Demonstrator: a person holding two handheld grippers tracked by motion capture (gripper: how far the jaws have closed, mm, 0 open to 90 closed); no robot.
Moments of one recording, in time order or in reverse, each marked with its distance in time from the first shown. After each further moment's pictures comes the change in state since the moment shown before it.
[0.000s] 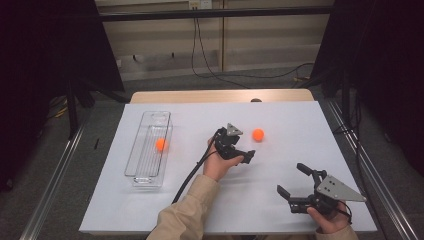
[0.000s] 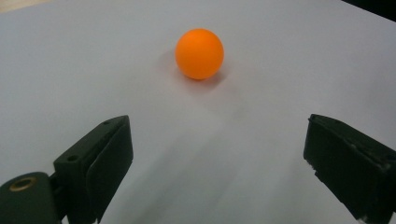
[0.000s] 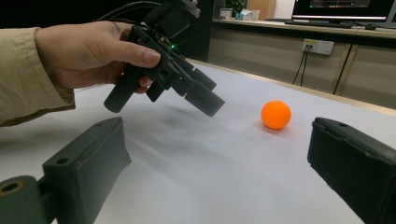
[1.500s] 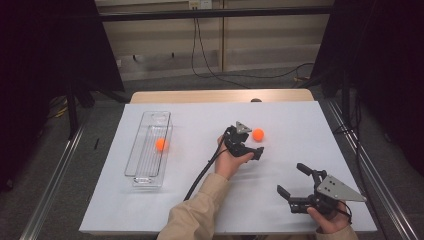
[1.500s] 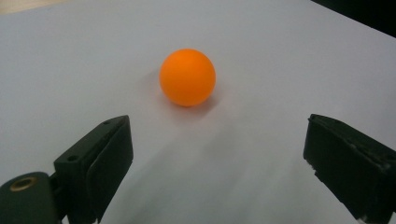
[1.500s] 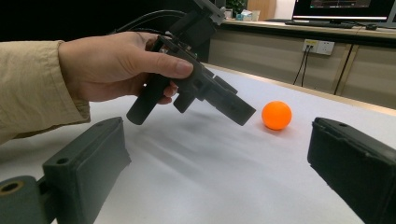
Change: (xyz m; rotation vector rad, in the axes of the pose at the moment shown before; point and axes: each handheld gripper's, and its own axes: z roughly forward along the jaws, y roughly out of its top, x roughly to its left) left arm -0.011 0.011 0.028 -0.035 0.010 -0.031; right arm 0.000 0.000 0.000 -0.004 0.001 0.004
